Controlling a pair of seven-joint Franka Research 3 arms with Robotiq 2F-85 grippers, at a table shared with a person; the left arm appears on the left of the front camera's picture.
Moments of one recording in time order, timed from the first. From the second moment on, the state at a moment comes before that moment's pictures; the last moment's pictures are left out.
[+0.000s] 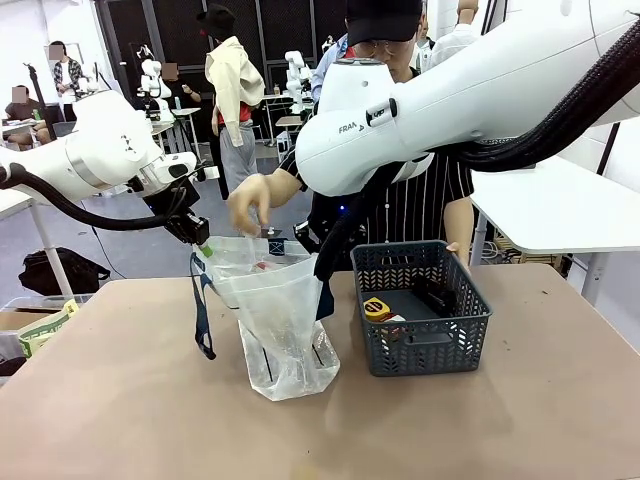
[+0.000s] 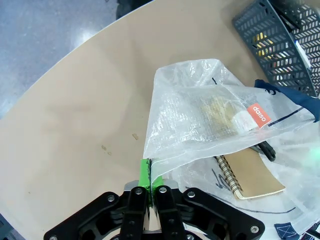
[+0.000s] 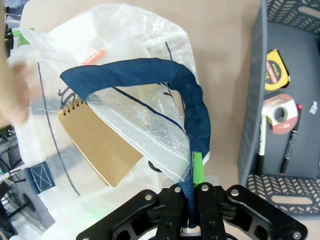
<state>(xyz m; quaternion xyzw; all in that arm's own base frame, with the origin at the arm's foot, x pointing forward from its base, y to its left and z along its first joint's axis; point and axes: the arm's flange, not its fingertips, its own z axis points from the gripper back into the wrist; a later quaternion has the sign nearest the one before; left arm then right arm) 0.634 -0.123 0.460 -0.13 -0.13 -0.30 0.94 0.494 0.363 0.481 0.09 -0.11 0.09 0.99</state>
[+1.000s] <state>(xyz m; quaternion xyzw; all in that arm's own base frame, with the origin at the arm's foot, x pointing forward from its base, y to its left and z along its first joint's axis) 0.634 -0.123 0.460 -0.13 -0.13 -0.30 0.94 0.494 0.363 0.481 0.09 -0.11 0.09 0.99</state>
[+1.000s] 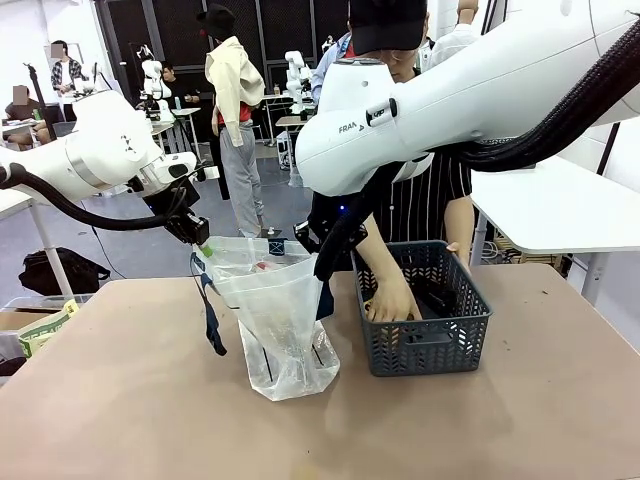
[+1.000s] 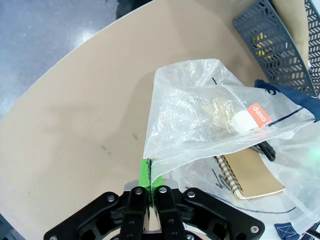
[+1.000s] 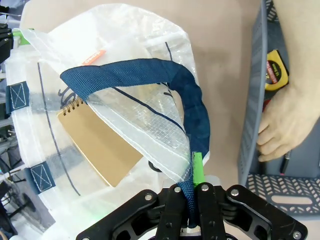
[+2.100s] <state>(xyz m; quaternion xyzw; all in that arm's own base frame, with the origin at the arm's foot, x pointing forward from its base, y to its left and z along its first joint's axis) 0.634 -0.123 0.460 -0.13 -0.13 -0.30 0.94 0.494 0.363 0.481 0.09 -0.11 0.09 0.99</state>
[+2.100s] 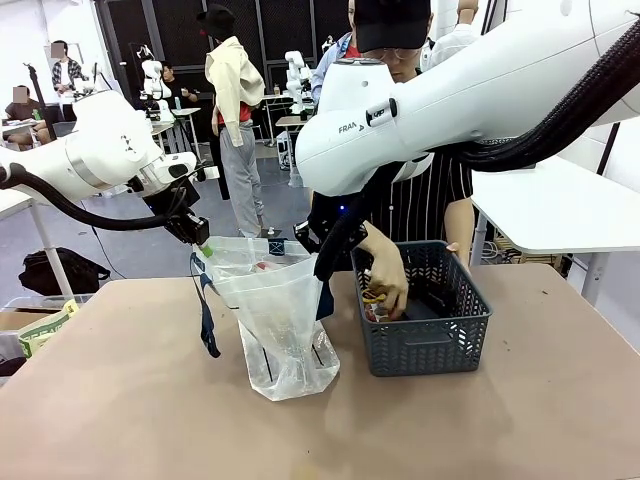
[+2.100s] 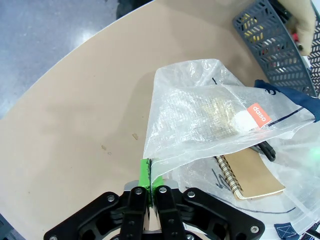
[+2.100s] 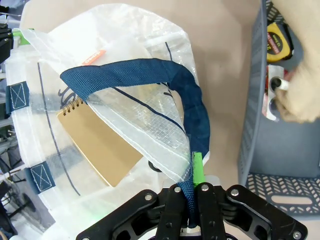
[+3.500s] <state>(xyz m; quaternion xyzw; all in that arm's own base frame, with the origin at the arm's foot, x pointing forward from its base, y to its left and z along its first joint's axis) 0.634 -0.123 0.460 -0.13 -0.13 -0.30 0.94 0.494 0.363 0.481 0.09 -0.11 0.09 0.99</state>
